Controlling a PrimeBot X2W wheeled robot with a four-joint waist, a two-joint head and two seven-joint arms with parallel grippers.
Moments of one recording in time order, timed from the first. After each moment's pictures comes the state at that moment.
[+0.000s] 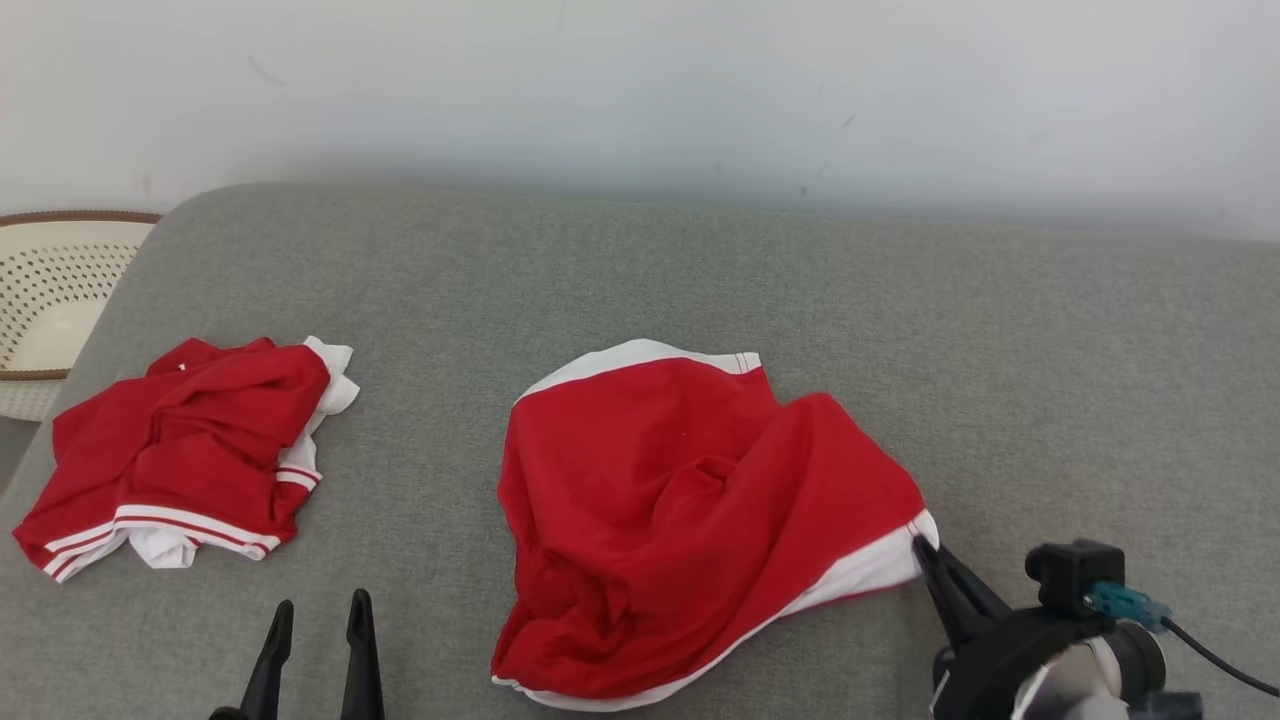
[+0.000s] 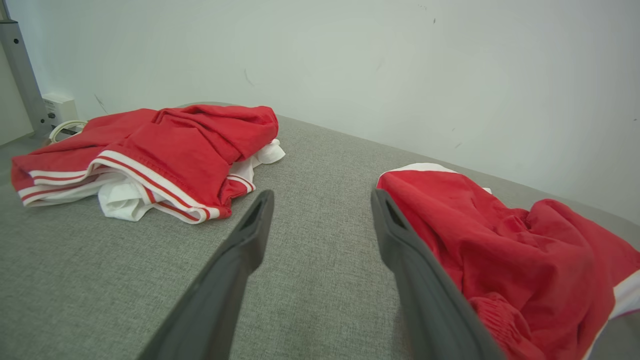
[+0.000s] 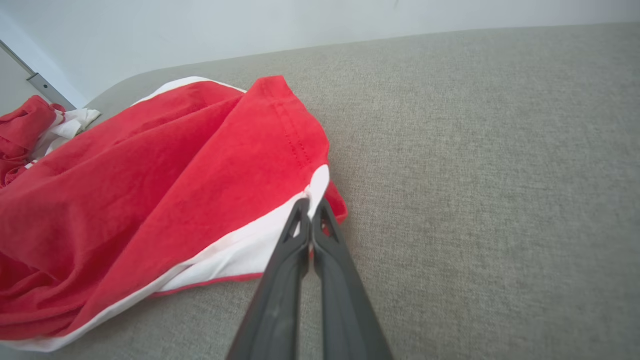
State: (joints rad) left arm 0.00 0.05 -0.04 0.02 -0.27 0.04 -0.26; right arm -0.26 -0.30 0.46 0.41 0.49 0.13 -0.07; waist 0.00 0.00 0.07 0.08
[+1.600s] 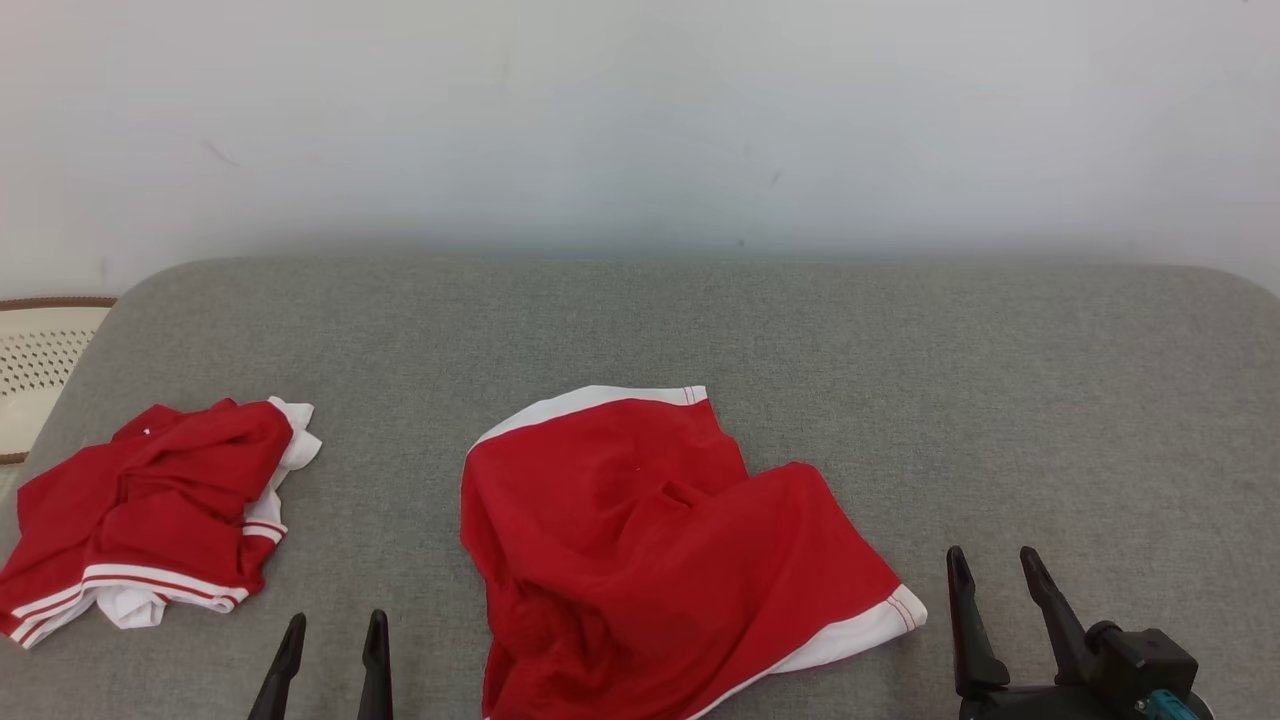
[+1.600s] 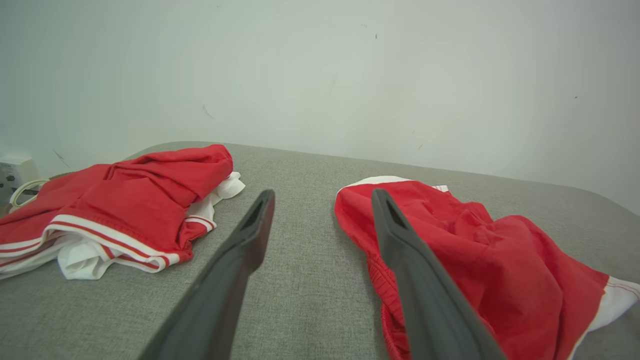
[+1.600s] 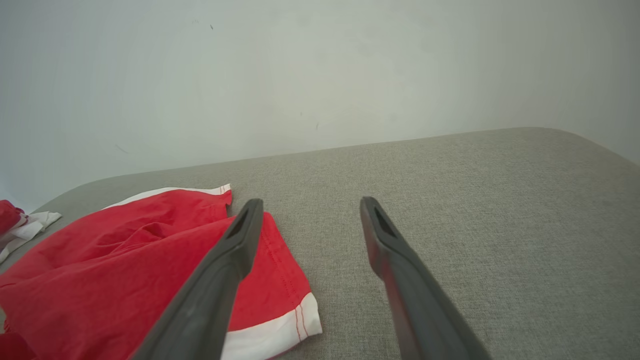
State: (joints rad) left arm 0.04 0.05 -0.03 -0.02 -0.15 0.01 -0.26; right arm -0.02 -0.09 0.14 0.16 0.17 0.13 -0.23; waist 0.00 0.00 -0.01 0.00
